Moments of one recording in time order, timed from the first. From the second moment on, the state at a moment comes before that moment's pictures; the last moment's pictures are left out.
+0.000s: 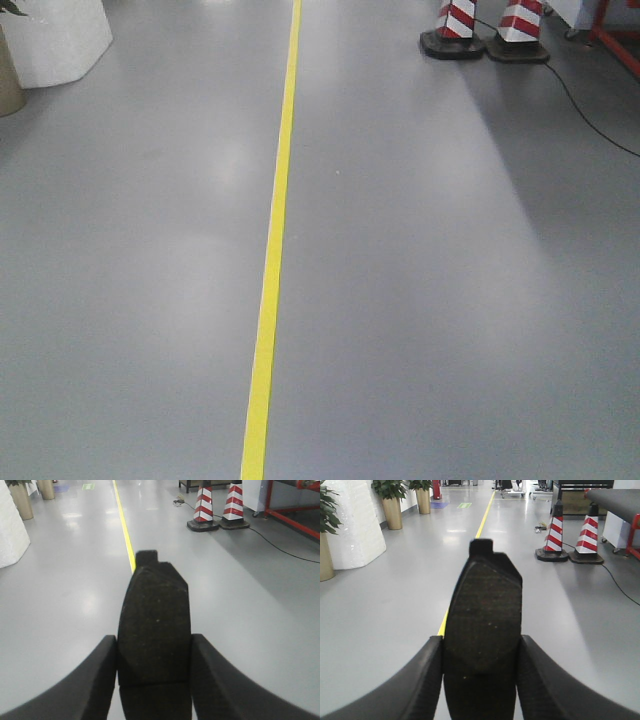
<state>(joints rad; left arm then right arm) -0.19 0.24 -0.44 0.04 0.53 -0.06 0.09 0.23 -0.41 -0.02 0.43 0.01</state>
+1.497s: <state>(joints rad) -0.19 0.24 -0.44 0.04 0.53 -0.06 0.09 0.23 -0.41 -0.02 0.43 0.01</state>
